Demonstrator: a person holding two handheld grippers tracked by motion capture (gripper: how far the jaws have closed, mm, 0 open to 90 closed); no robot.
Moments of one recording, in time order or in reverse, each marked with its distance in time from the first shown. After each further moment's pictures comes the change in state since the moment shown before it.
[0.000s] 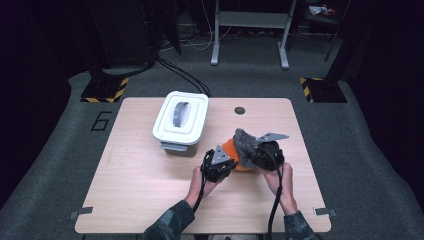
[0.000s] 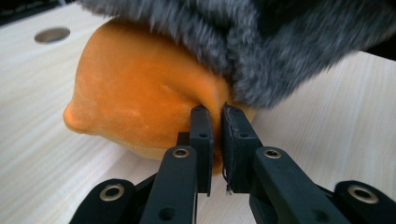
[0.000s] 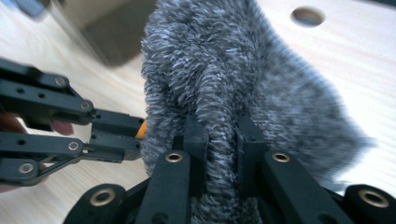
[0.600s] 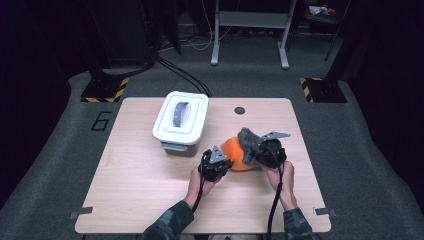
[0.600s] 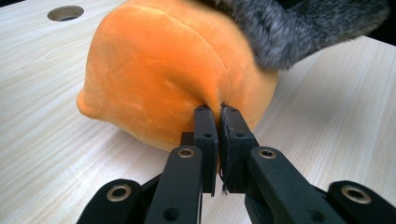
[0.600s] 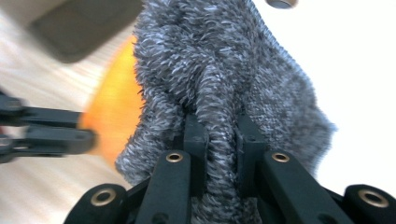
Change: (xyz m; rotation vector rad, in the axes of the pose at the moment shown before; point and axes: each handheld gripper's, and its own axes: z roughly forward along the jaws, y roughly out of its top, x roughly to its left) left arm 0.007 -0.008 0.002 0.018 0.030 -0.031; right arm -0.027 -0.009 0.015 0.007 -0.071 0.075
